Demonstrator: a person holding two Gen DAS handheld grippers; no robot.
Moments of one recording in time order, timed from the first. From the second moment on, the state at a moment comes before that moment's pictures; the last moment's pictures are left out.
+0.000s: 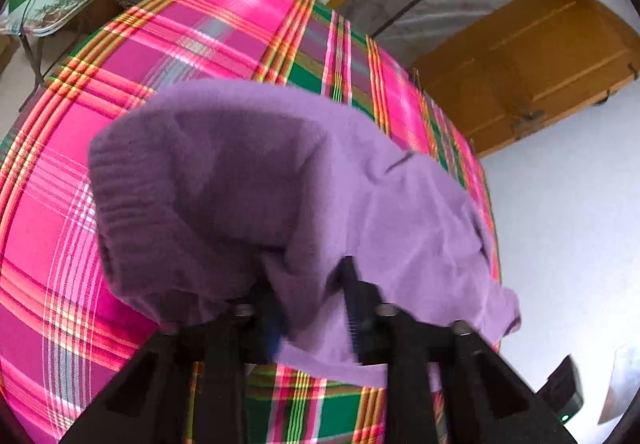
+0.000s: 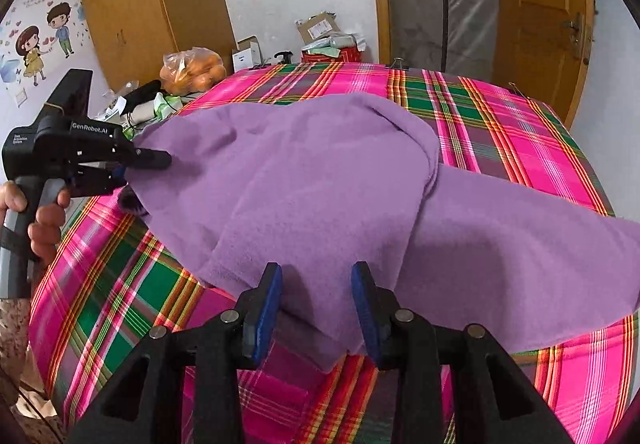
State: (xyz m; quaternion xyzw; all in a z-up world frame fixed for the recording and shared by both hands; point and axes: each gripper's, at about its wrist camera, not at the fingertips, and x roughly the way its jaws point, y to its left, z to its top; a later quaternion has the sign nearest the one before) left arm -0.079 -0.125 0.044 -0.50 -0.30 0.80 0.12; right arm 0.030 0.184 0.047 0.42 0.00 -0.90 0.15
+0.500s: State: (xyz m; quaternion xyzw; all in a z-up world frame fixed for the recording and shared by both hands) left arm -0.063 -0.158 0.120 -0.37 -0.33 0.86 0.13; right arm 0.033 0.146 0.075 0.35 0.05 -0.92 0.19
